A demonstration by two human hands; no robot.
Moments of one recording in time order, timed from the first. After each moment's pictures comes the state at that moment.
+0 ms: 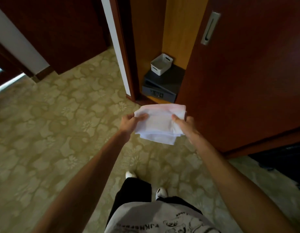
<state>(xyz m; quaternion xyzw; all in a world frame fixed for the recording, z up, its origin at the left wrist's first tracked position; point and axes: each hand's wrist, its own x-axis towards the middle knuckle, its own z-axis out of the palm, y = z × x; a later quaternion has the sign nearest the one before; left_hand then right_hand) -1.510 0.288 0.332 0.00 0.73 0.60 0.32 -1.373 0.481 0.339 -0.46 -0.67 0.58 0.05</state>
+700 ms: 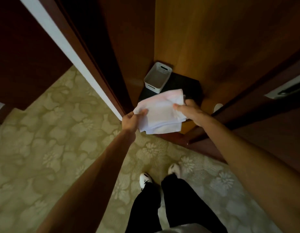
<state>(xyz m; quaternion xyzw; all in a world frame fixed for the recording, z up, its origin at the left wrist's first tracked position) -1.949 0.534 0.230 -0.06 0.72 0.57 0.40 -1.816 0.730 0.248 -0.49 -0.67 0.55 -0.03</state>
